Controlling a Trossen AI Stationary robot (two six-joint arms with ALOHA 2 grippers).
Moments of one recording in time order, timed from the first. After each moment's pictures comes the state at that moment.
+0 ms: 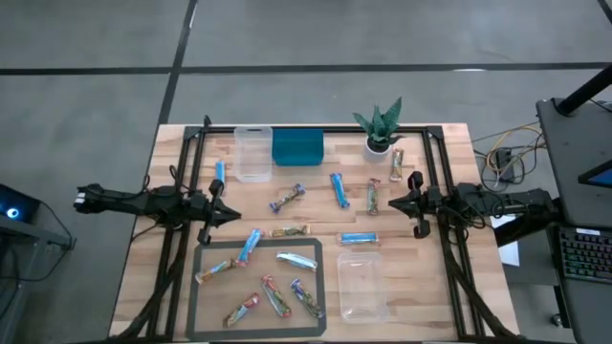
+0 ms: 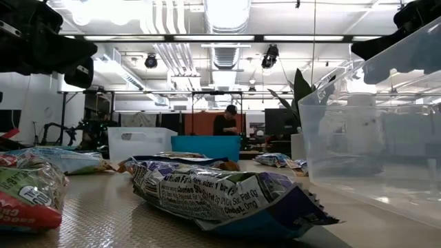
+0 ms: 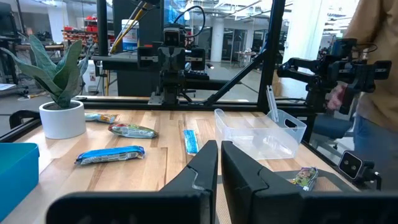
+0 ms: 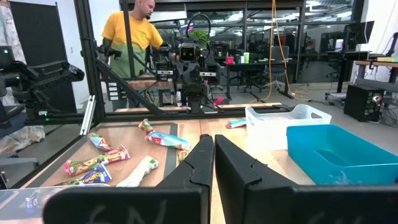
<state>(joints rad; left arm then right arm) -0.14 0.09 0.01 0.07 -0.02 -0.06 0.10 0.01 0.01 0.08 0.10 0.06</state>
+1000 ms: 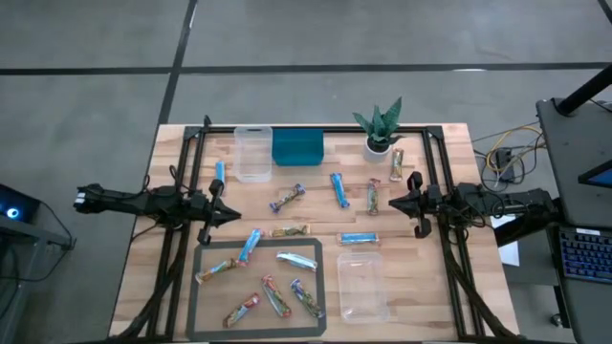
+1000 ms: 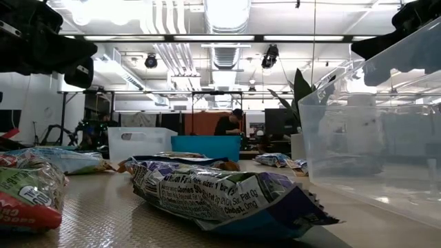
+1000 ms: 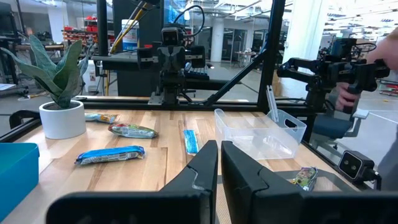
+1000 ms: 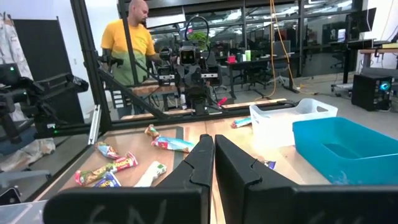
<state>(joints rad) -0.14 0.09 0.01 0.07 -0.02 -0.06 0.10 0.01 0.01 0.09 0.11 0.14</state>
